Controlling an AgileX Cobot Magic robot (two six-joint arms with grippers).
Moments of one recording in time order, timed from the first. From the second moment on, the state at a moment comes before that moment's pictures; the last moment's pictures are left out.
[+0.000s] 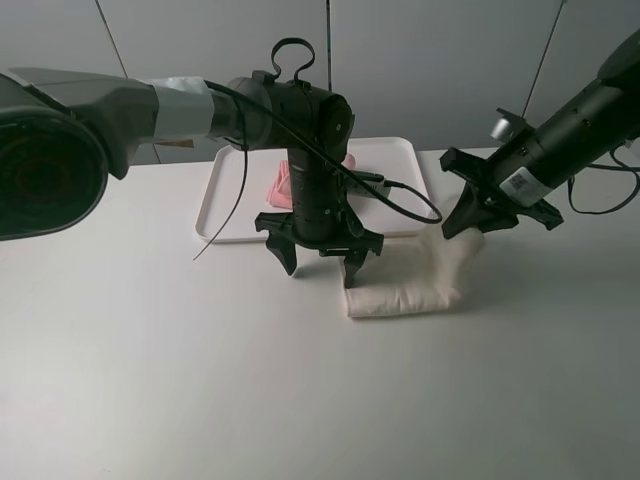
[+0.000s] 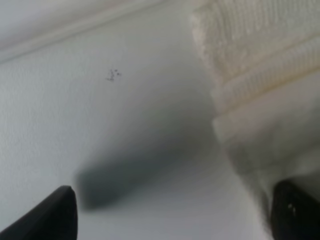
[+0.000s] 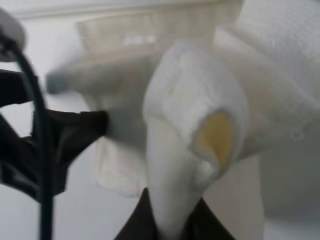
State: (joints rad) left arm -0.72 2.46 -1.96 -0.01 1.17 -0.41; right arm 0.07 1.83 -1.04 0.75 0.89 -0.35
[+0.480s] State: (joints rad) left arm -0.72 2.46 -1.96 -0.01 1.17 -0.40; right arm 0.07 1.83 -1.03 0.84 0.91 -0.38
